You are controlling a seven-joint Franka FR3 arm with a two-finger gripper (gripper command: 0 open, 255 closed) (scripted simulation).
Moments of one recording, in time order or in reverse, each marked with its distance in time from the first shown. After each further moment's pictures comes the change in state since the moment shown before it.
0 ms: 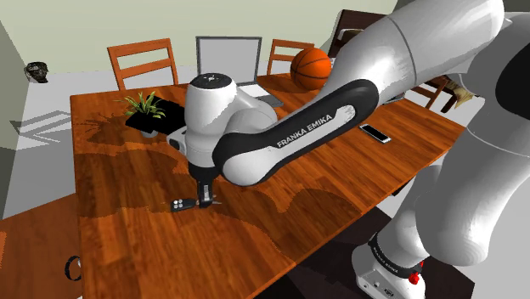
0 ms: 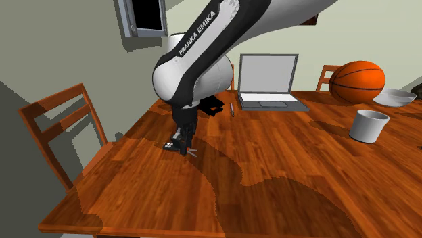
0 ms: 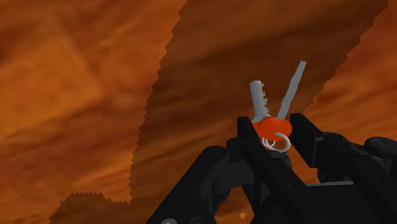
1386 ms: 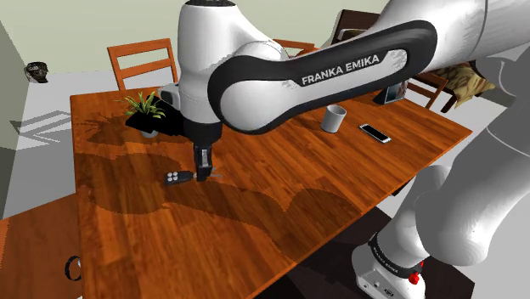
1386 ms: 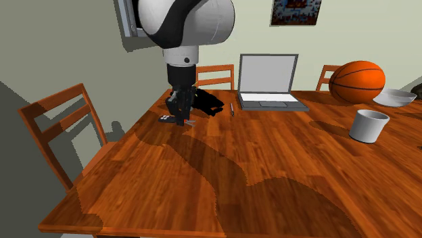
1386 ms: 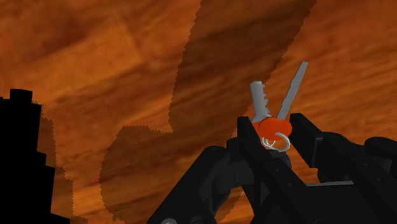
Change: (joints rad) arm -0.008 -0.134 0.003 0.143 0.063 -0.269 -0.042
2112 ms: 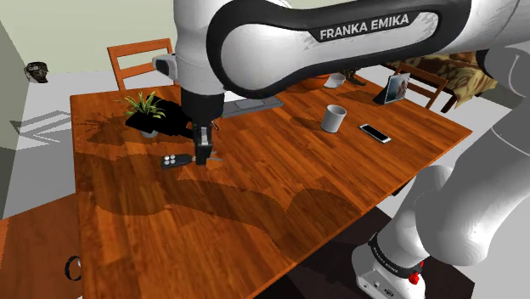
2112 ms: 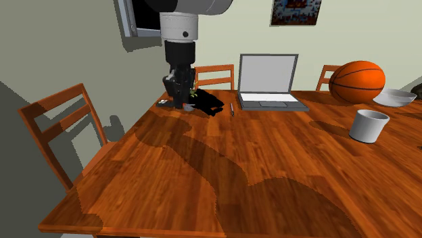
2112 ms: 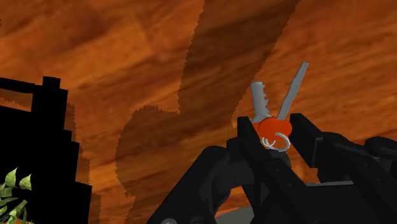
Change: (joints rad) arm -0.003 -0.034 -0.004 0.103 0.012 -0.135 -0.009
